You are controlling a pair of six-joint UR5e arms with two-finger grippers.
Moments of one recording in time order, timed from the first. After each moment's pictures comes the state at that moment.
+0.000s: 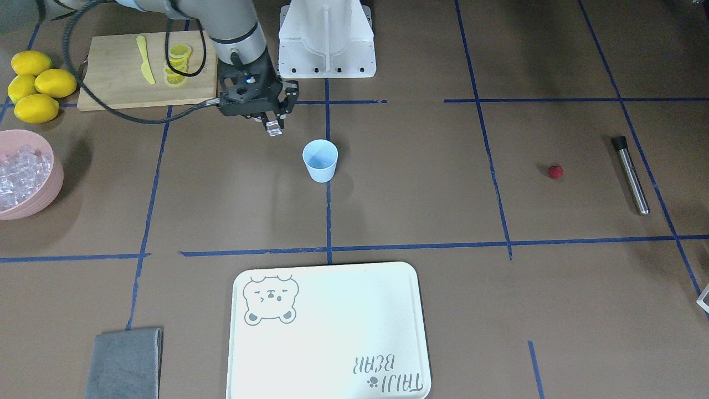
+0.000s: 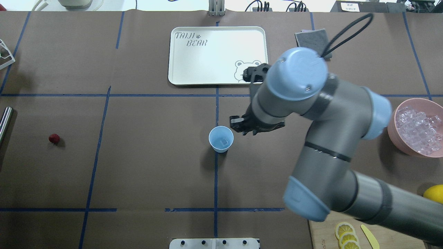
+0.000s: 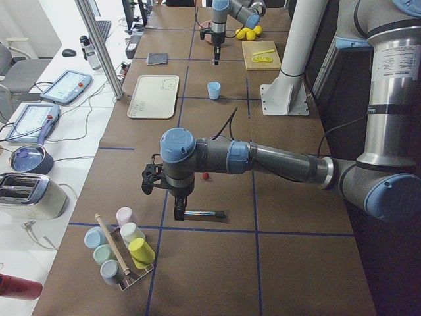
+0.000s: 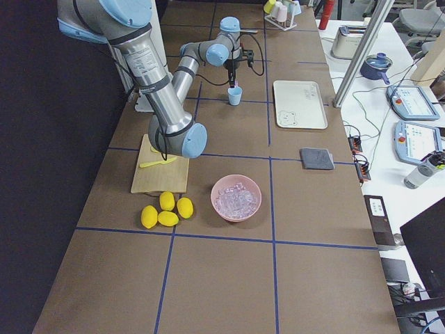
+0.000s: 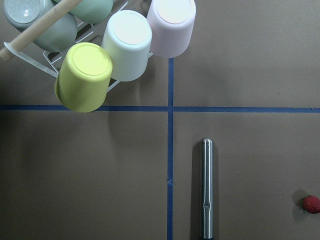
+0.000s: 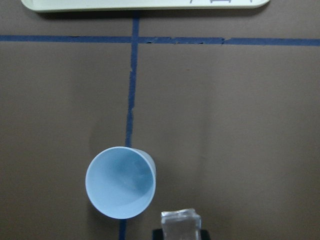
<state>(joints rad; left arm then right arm) -1.65 -1.55 -1.79 -1.41 -2.37 0.01 0.52 -0.90 1.92 -1.77 1.91 1.18</state>
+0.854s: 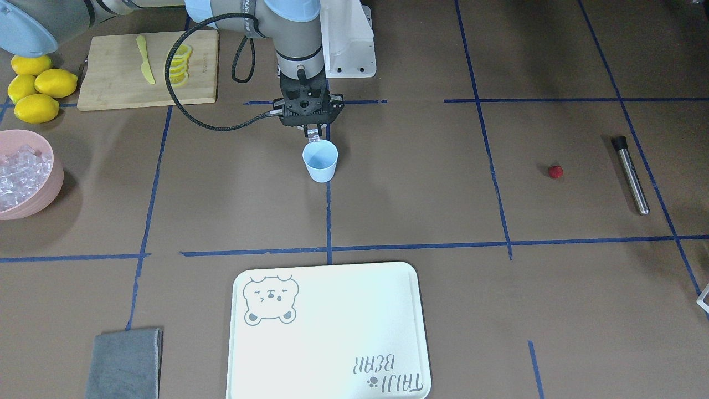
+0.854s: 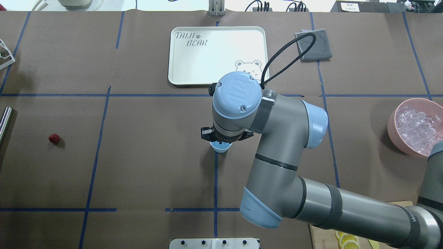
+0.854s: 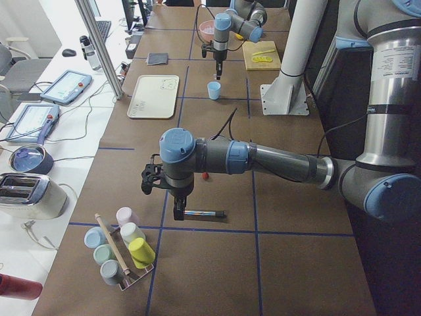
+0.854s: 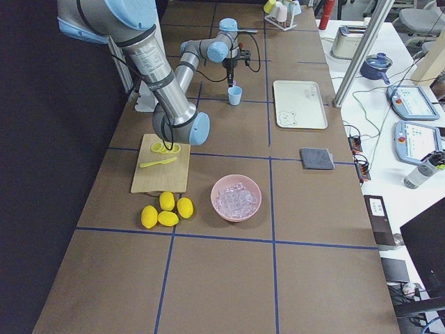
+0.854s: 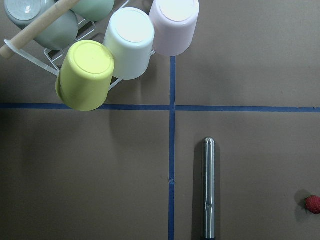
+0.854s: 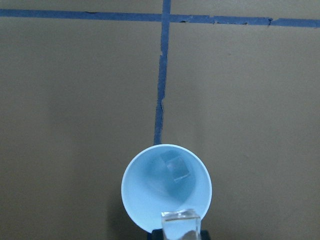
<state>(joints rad) -1.65 -1.55 -1.79 -1.41 -2.37 0.01 0.46 -0.79 1.76 -1.76 1.84 1.20</state>
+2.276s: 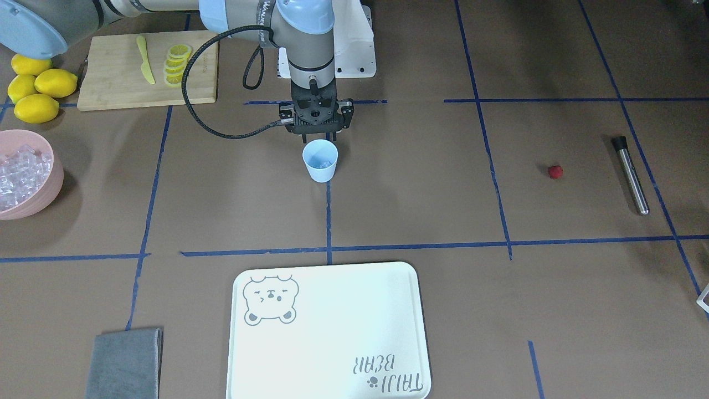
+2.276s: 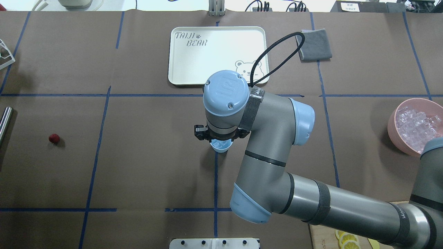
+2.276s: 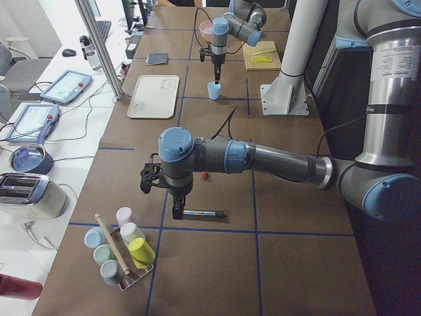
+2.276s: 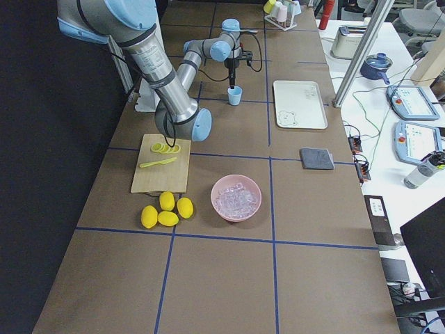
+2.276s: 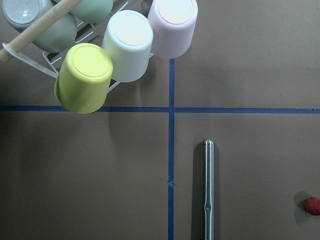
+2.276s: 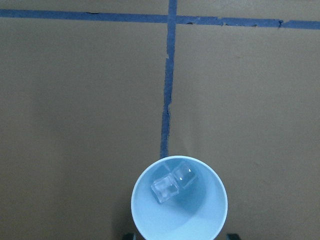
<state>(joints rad) -1.65 -1.56 -1.79 -1.41 -2.37 0.01 0.46 -0.76 1.71 -1.76 1.84 1.20</state>
